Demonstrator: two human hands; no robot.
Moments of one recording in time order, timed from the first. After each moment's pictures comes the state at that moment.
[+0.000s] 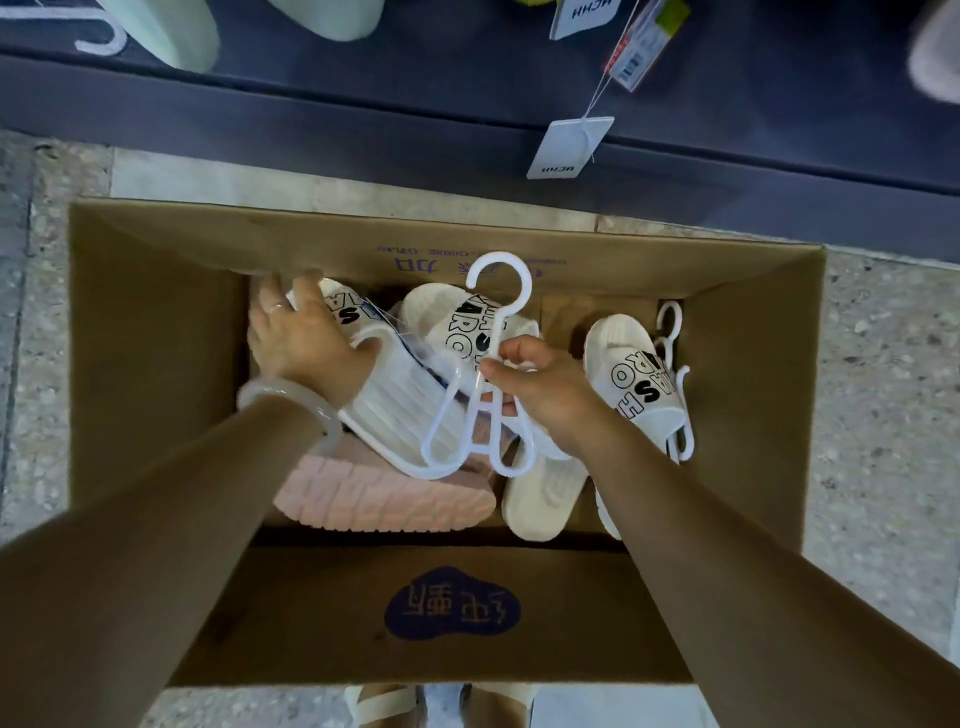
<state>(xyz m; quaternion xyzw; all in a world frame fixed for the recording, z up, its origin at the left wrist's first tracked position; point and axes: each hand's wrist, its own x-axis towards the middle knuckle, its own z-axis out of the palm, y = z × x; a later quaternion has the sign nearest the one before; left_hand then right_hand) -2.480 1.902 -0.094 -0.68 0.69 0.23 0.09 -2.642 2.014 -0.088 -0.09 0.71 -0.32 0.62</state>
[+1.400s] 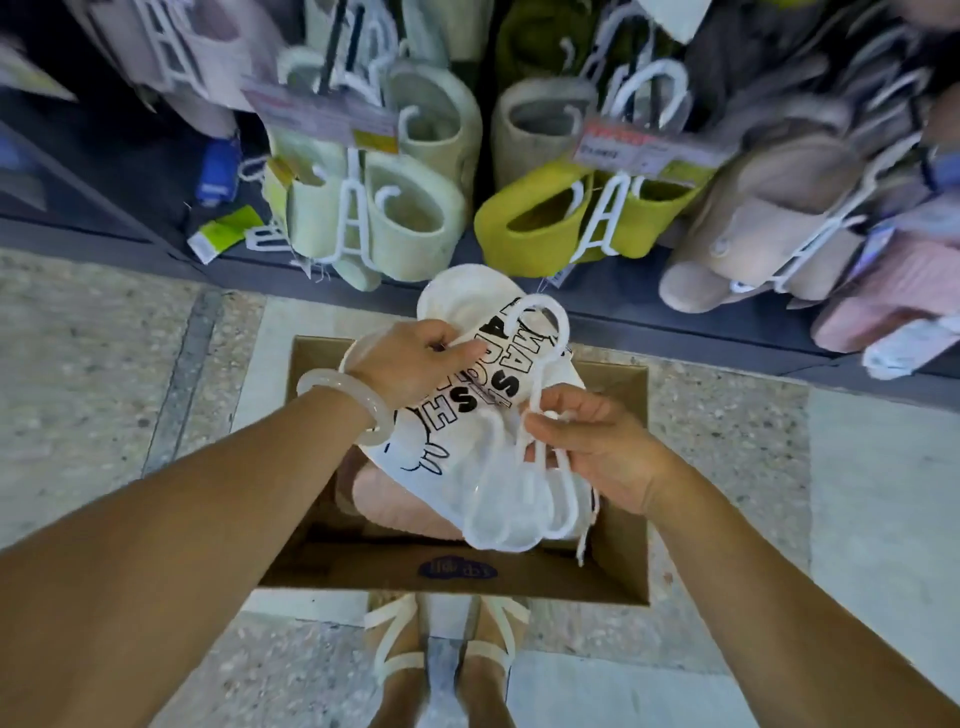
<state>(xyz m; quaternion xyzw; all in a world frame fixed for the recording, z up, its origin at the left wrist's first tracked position) -2.504 1.891 0.213 -0.52 0.69 0.49 0.09 -2.655 2.034 0.221 -0.14 0.59 -0.40 0.68</state>
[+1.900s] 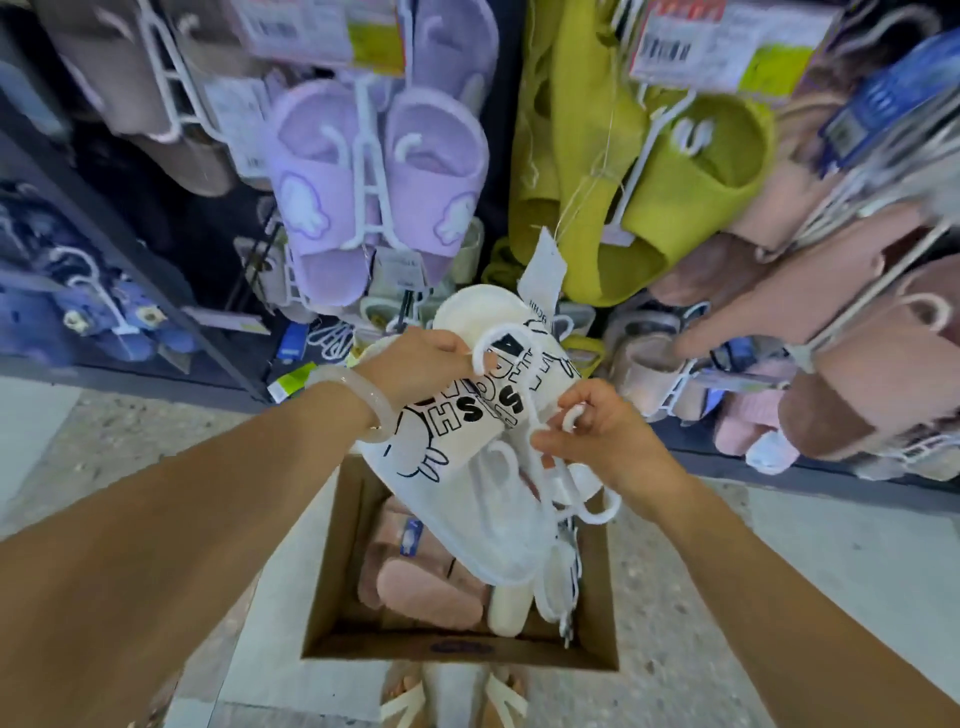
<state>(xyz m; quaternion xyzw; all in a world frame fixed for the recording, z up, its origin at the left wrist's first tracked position) -2.498 1.869 0.461 -0.46 0.70 0.54 -0.01 -2.648 2.020 0.449 -0.31 0.67 -0.45 0.51</state>
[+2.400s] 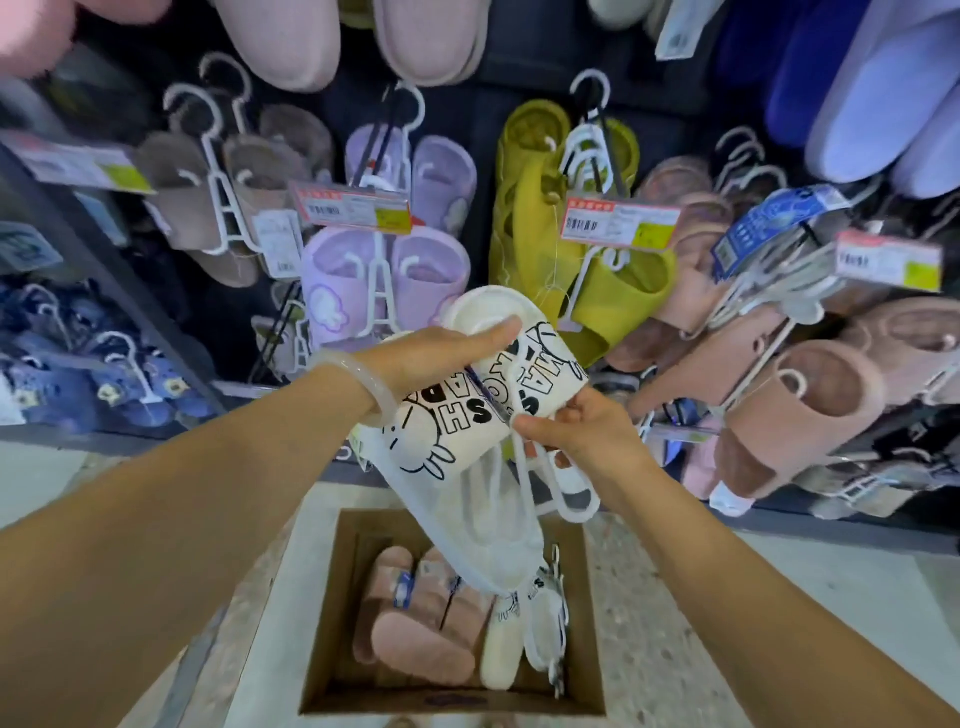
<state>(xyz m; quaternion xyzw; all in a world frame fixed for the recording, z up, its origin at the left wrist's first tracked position) -2.508 1.878 0.594 -0.39 0.67 0.63 0.00 -2.641 2.007 0.541 -0.28 0.69 -0.50 0.45</state>
